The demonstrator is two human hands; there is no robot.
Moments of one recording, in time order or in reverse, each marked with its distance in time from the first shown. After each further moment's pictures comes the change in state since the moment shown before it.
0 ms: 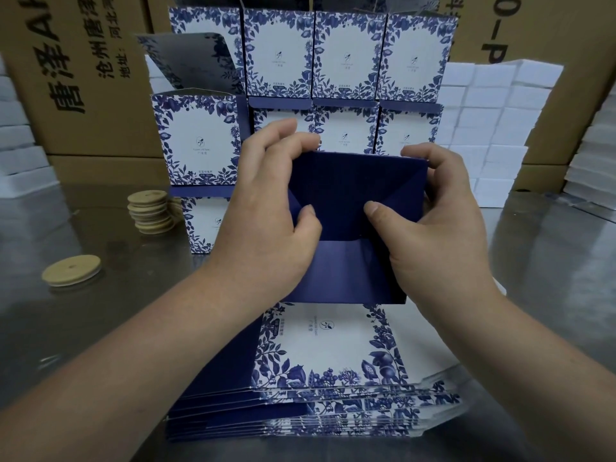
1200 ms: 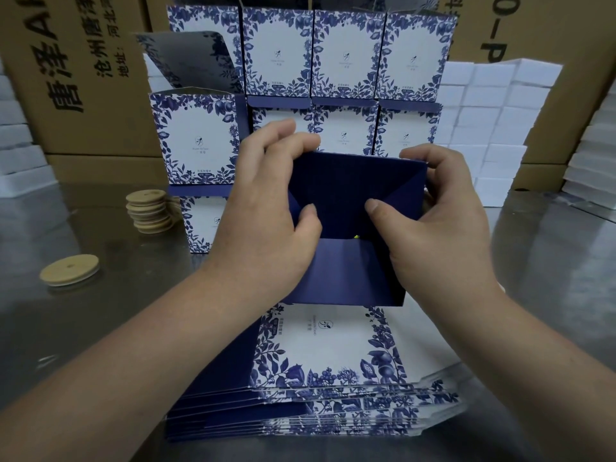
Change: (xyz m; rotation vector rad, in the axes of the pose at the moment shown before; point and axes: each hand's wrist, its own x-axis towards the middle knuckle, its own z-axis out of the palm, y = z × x) left_hand -0.001 0.001 0.001 0.033 0.021 0.000; right_hand 0.002 -0.002 0.000 -0.120 0.044 0.028
